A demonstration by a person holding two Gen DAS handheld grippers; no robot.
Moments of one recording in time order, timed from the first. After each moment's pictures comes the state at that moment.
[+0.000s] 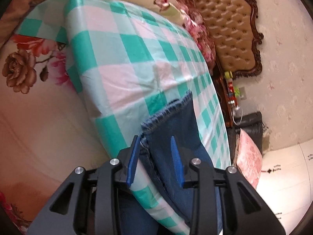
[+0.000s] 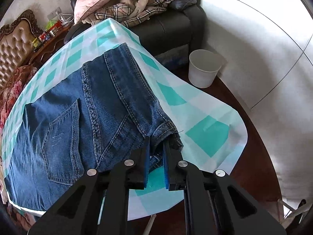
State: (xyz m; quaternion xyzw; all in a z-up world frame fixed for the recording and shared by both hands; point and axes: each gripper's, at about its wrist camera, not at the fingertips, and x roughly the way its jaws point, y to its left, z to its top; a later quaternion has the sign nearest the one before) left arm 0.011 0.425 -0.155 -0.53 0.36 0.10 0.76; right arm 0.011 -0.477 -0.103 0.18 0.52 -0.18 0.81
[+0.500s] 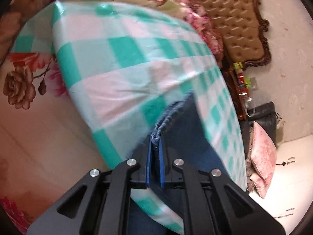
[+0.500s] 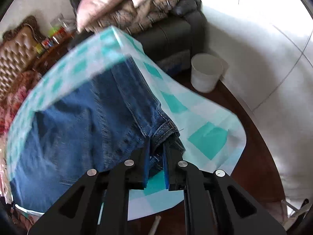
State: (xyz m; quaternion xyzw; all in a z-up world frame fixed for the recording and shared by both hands) left arm 0.037 0.420 -0.136 -0.49 0.40 0.12 0.77; right arm 0.005 -0.480 -0.070 0.20 0.49 -0.17 0.83
